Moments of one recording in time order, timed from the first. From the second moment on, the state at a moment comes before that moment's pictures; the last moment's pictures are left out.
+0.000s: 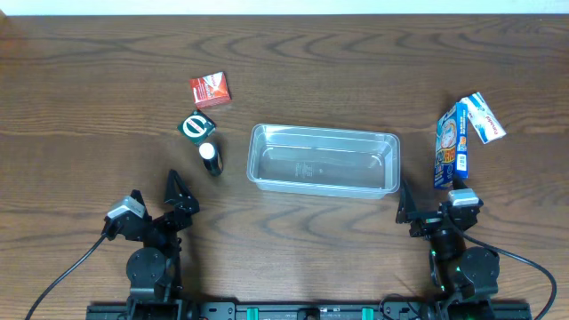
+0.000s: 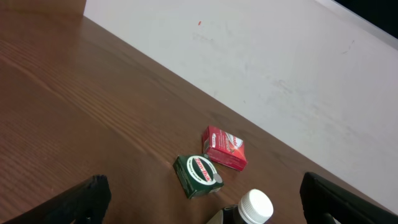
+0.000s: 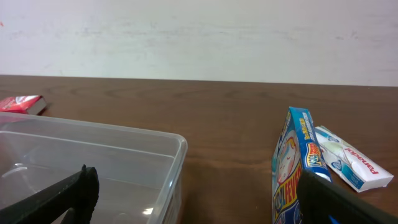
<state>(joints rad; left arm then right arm) -0.05 0.01 0.03 -0.11 -0.26 -0.54 0.12 0.01 0.02 -0.08 -0.01 0.07</state>
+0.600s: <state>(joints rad) -0.05 0.01 0.03 -0.11 -0.26 -0.54 0.08 0.23 0.27 -0.11 -0.06 0.09</state>
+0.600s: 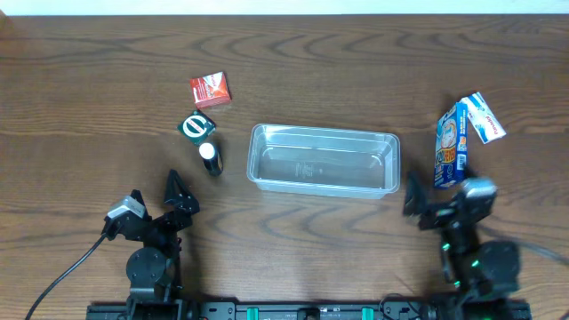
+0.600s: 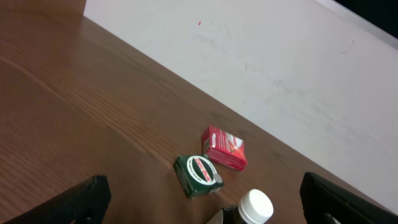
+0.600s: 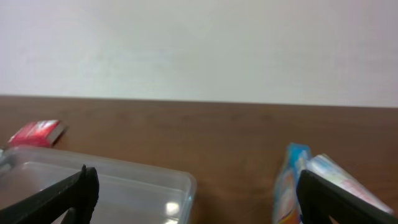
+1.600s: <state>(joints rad) -0.05 0.01 0.03 -0.11 -0.26 -0.54 -0.14 1.67 1.47 -1.07 -0.08 0.05</state>
